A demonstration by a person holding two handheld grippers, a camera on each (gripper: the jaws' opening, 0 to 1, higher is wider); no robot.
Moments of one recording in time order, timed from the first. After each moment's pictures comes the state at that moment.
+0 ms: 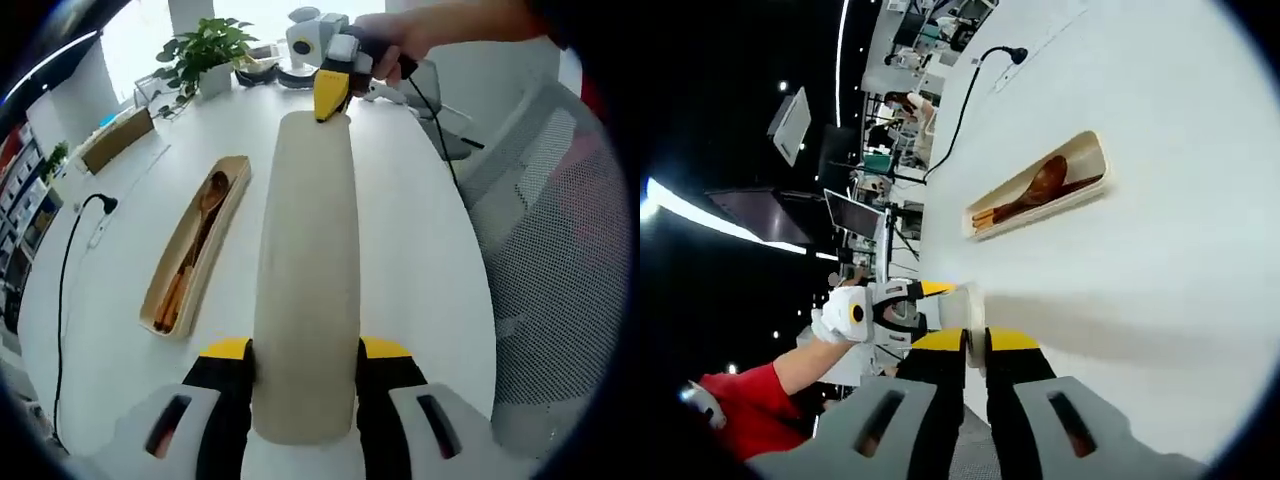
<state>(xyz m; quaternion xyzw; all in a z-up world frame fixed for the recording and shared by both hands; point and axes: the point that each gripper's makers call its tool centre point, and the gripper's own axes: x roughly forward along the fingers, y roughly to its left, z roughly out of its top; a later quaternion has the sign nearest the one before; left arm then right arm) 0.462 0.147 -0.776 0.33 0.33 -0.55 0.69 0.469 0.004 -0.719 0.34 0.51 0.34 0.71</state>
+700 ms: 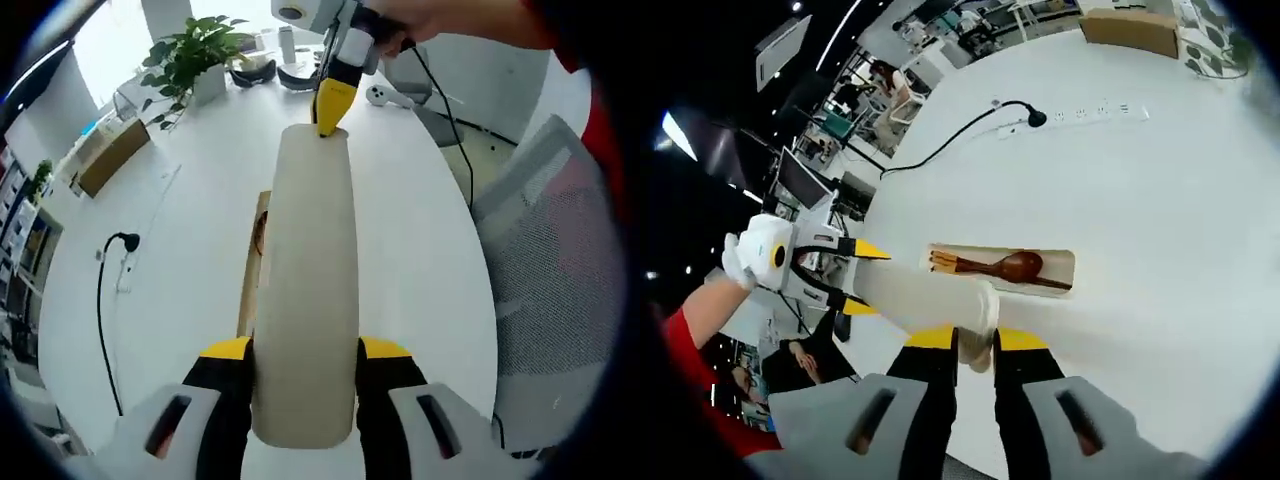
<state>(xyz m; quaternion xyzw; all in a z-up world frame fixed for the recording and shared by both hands) 0.533 0.126 -0.711 0.37 0.35 -0.57 0.64 0.530 -0.022 -0.685 0.13 0.54 0.28 0.79</state>
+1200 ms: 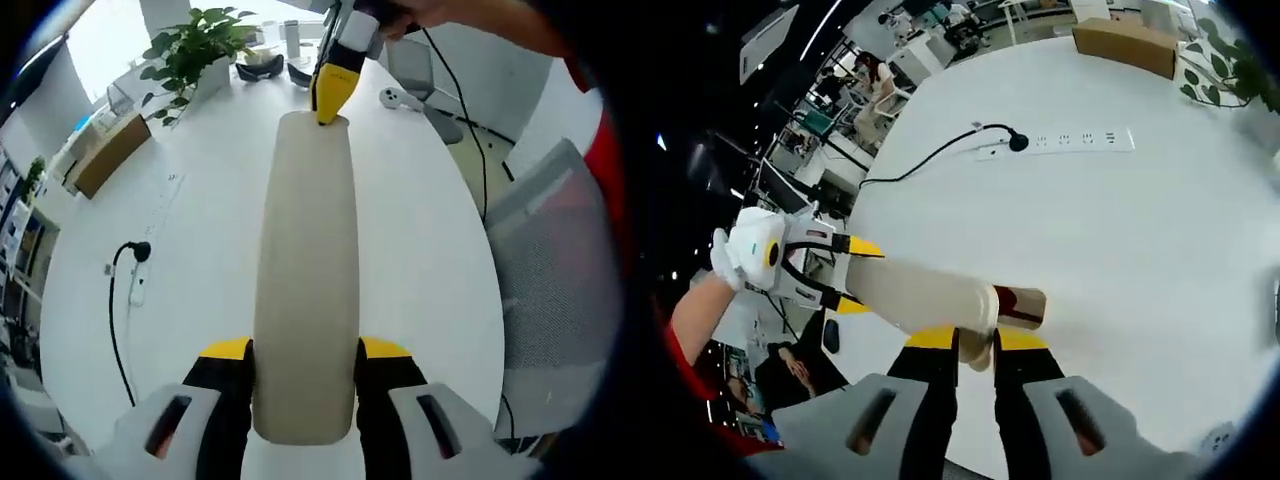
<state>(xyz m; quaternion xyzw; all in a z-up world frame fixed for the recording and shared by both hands) 0.575 0.113 -0.710 0.38 0.37 -0.57 0.62 0.568 -0.039 -0.678 0.13 0.56 0.25 0.78</state>
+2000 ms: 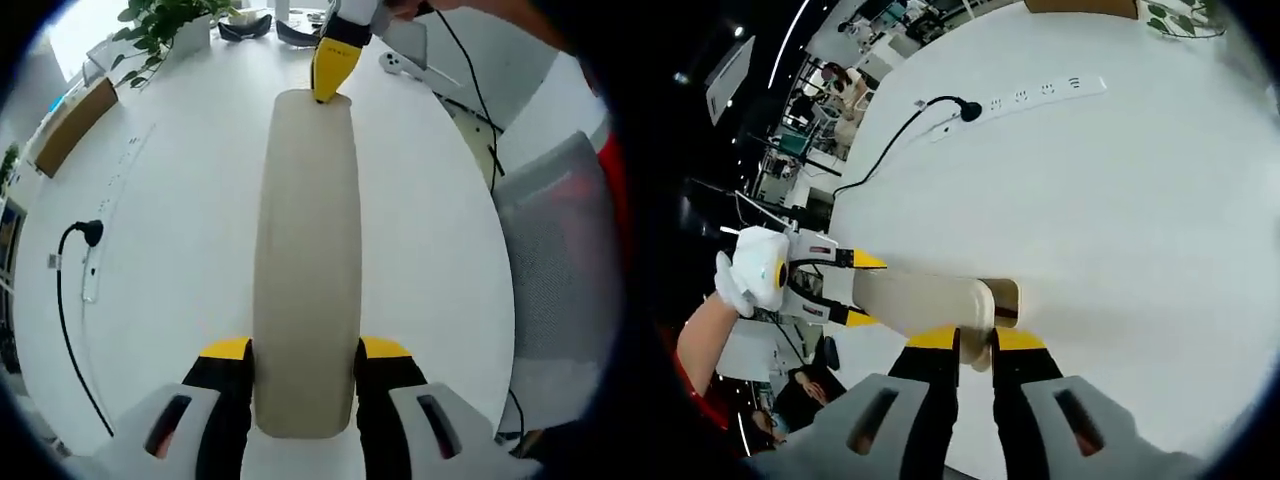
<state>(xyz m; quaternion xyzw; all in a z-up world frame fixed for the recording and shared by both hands) 0.580 0.101 -0.778 0.40 0.43 -0.58 0.56 0.590 -0.057 -0.741 0.20 0.60 0.21 0.75</state>
